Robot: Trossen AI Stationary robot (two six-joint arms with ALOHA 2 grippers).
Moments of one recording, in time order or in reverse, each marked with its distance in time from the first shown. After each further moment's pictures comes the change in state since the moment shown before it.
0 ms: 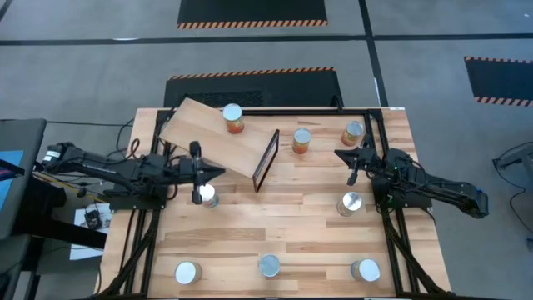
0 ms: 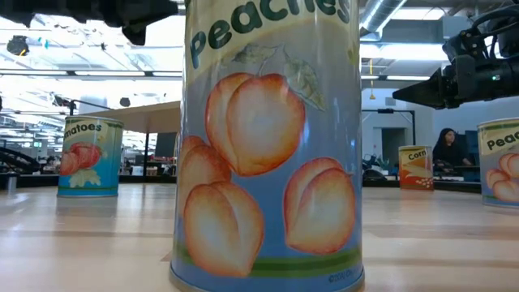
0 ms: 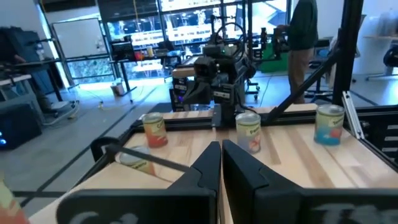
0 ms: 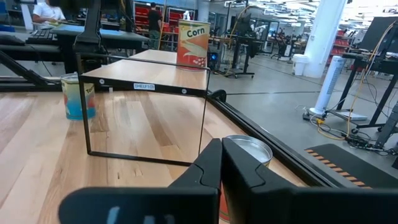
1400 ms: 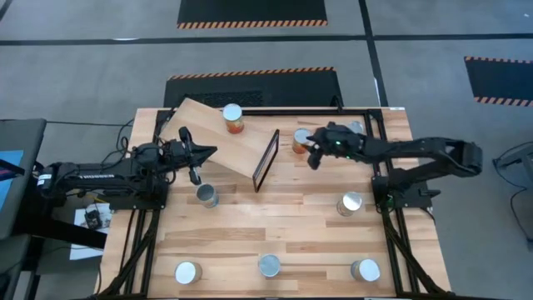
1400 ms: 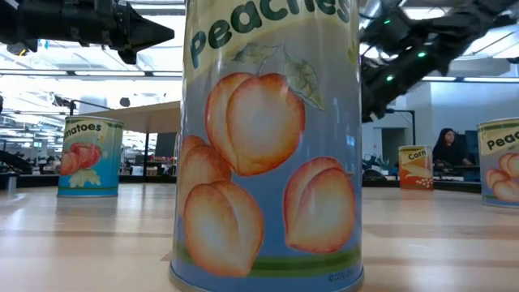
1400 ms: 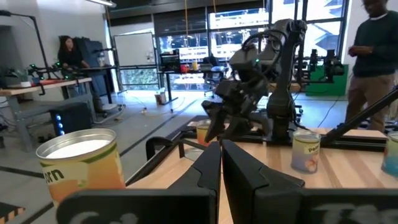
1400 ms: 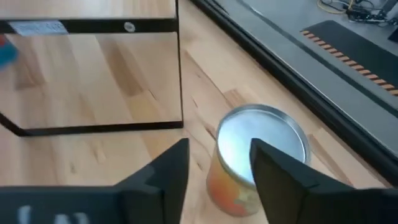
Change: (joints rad) left arm 0.316 -0.139 -0.106 0.061 0.129 -0.036; right arm -0.016 1.192 0.563 0.110 0.092 0.143
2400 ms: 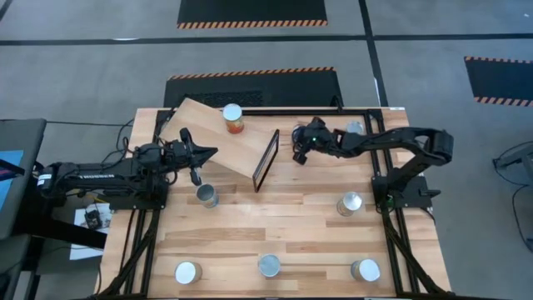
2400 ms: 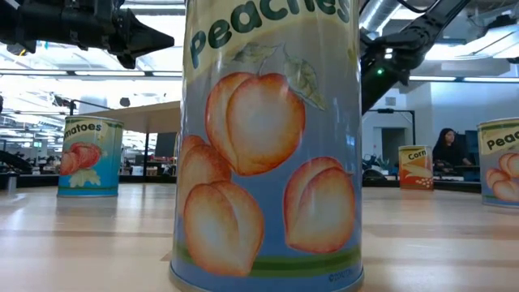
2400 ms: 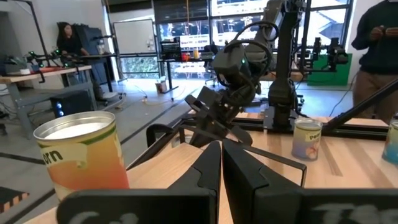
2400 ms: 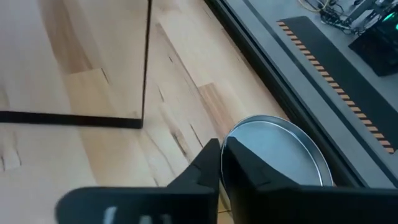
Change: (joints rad) left arm 0.000 0.000 0.000 -0.052 -0.009 -0.013; right arm -0.011 0.278 0.178 -0.051 0.120 -0.154
